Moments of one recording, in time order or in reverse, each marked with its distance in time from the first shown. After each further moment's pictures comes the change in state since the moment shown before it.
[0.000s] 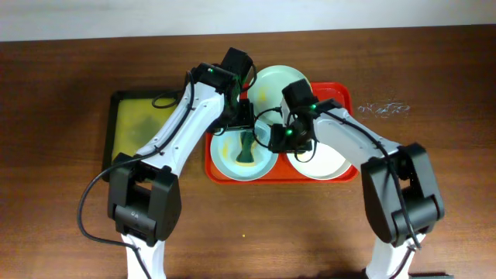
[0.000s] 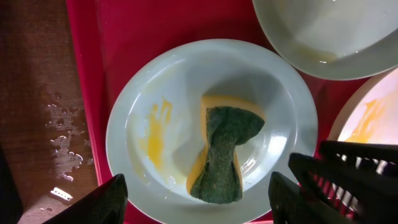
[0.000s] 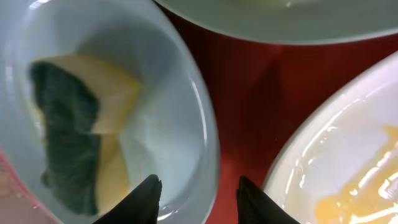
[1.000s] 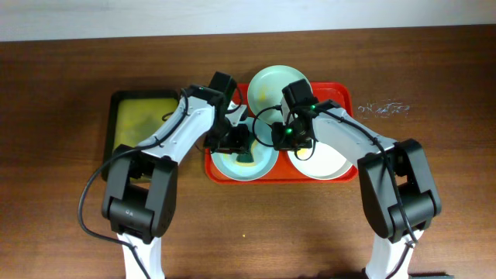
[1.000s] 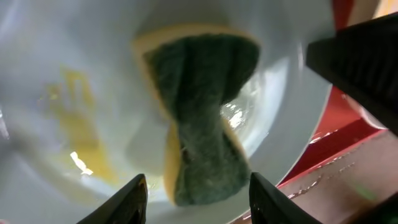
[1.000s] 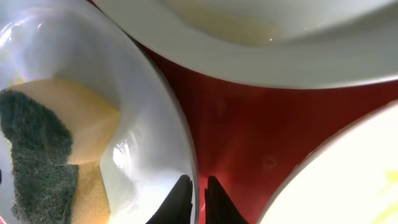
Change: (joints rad) left arm 0.058 0.000 -0.270 0.165 0.324 0.334; right arm -0.012 0.028 -0.001 0.058 0.032 -0.016
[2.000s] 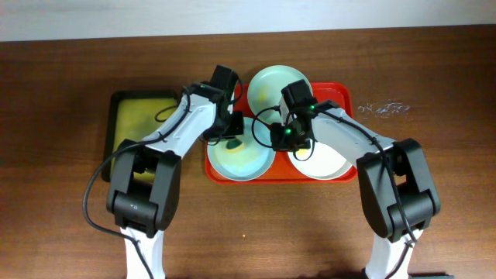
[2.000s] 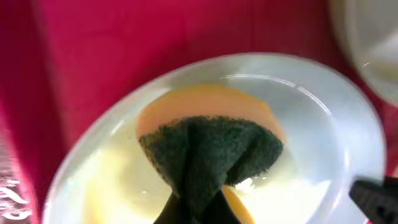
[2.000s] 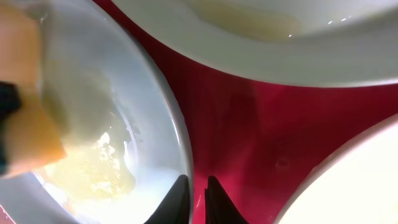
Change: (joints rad) left arm 0.010 0.048 0.036 0.137 -0.212 -0.280; right arm 0.002 0.005 0.000 0.004 -0.020 0.001
